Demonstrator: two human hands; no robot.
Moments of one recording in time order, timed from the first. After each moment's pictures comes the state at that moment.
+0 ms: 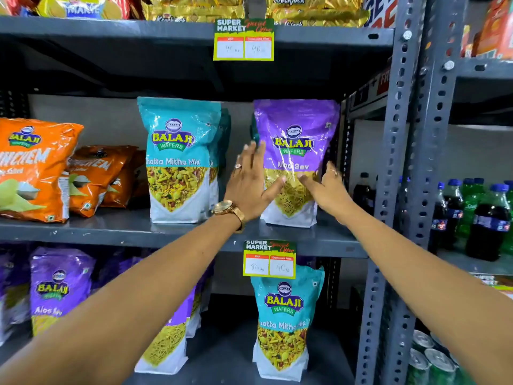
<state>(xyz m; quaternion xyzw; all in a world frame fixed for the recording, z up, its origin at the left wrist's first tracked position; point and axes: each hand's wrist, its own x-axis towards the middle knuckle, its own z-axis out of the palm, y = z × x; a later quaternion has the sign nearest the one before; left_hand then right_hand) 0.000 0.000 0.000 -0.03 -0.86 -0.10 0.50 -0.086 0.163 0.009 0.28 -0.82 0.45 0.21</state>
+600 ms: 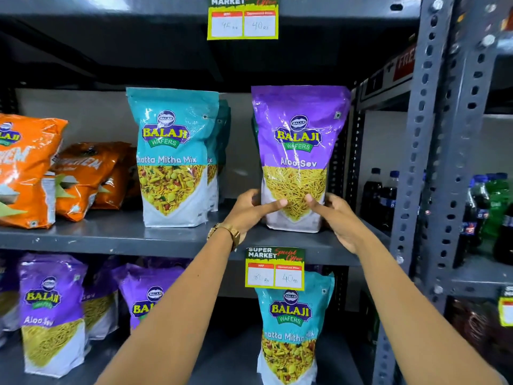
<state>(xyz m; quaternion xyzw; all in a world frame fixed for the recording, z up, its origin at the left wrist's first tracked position) -0.058 -0.035 -0.048 -0.04 -0.74 -0.62 0.25 -0.126 0.162 -0.048 0.34 -0.68 0.65 -0.01</state>
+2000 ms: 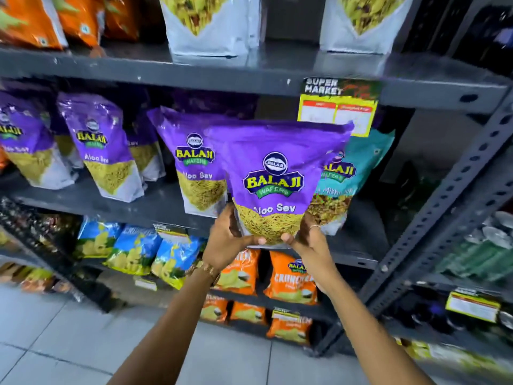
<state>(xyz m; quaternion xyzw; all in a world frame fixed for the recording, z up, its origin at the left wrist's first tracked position) 0.130 -0.045 -0.328 0.15 -0.75 -0.59 0.25 0.036 0.125 -0.338 0.28 -0.68 0.65 -0.16</state>
